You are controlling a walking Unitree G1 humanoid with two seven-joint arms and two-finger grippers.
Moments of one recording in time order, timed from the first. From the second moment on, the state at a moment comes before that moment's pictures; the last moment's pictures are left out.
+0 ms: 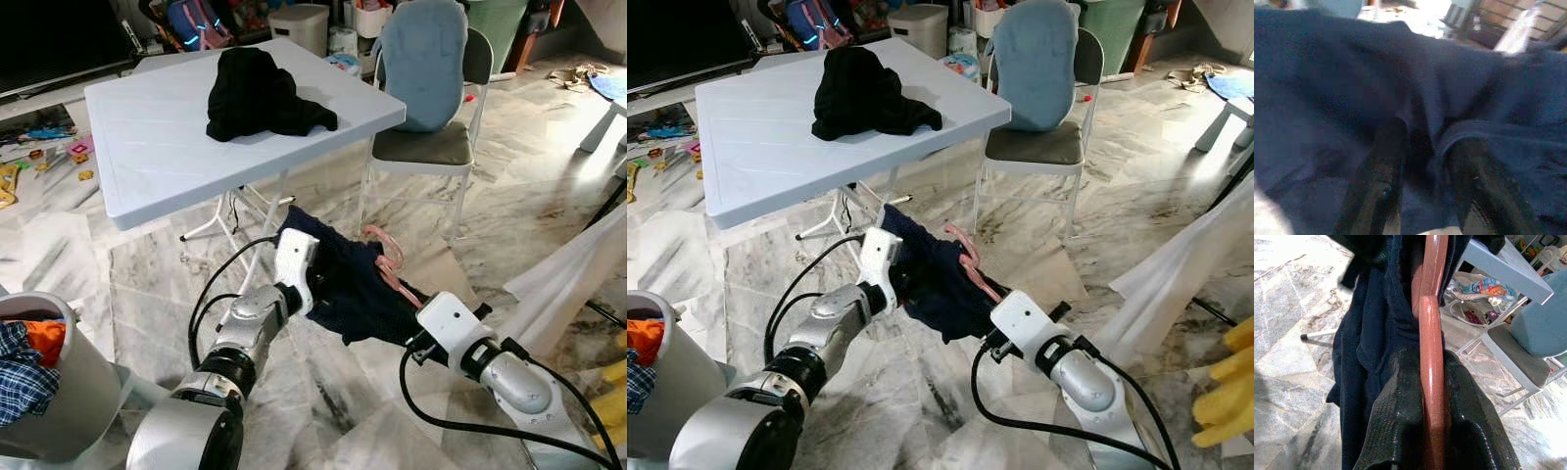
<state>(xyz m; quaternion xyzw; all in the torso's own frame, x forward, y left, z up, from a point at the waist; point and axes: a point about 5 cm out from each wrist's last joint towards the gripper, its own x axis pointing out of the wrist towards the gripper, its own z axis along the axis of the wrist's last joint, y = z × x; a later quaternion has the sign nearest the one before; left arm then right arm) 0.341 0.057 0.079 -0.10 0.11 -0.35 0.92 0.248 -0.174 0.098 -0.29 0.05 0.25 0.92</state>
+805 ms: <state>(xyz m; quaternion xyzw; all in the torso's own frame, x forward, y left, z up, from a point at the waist) 0.362 0.097 0.089 -0.07 0.10 -0.21 0.97 0.237 -0.190 0.087 -0.31 0.09 0.25 0.91</state>
